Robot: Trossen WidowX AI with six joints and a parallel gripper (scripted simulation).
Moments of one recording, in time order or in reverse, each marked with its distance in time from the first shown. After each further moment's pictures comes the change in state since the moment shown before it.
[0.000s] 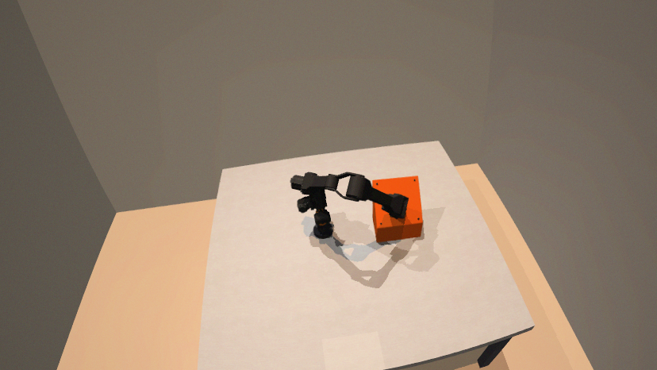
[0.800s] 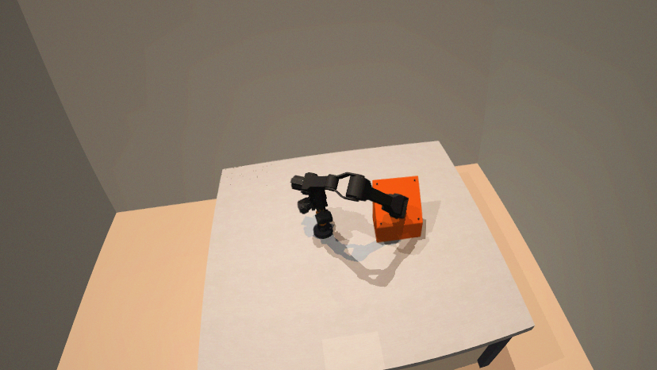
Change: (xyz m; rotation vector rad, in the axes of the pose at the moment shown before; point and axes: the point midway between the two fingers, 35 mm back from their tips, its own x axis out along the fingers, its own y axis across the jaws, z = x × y) arm 0.002 0.000 -0.001 -0.075 0.002 0.001
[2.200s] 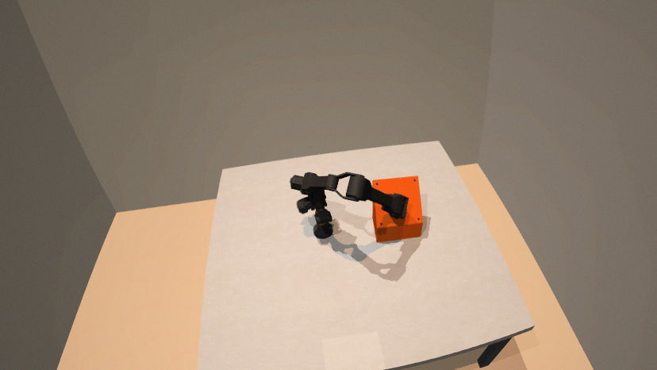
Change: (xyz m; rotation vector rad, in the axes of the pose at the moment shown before) arm -0.001 -0.001 0.003 -0.008 -0.005 -0.004
